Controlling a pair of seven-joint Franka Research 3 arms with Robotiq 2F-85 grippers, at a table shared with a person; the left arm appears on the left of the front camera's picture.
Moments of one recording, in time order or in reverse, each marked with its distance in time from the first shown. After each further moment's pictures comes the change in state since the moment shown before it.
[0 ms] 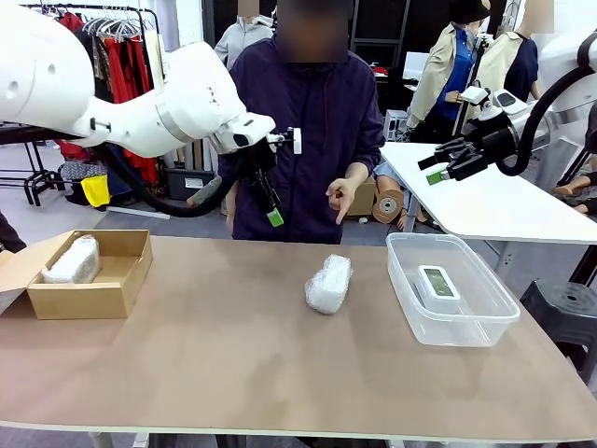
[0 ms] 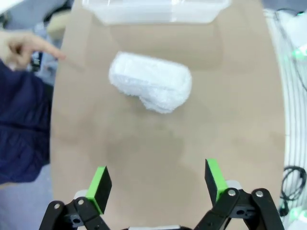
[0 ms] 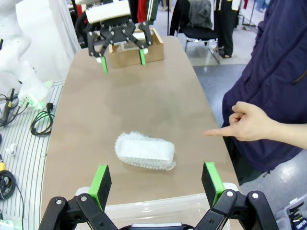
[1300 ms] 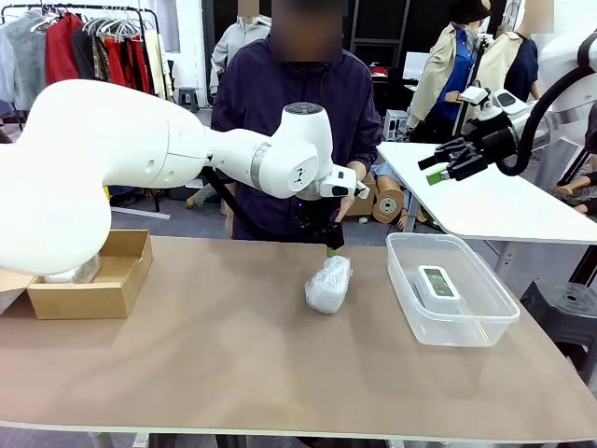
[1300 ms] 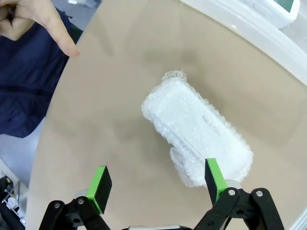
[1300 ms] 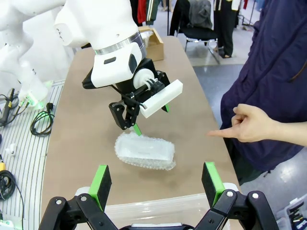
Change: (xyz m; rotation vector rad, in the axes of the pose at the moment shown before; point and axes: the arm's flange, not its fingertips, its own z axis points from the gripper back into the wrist) left arm 0.089 0.004 -0.134 0.261 0.185 0.407; right arm 0.000 0.000 0.000 0.000 0.000 0.000
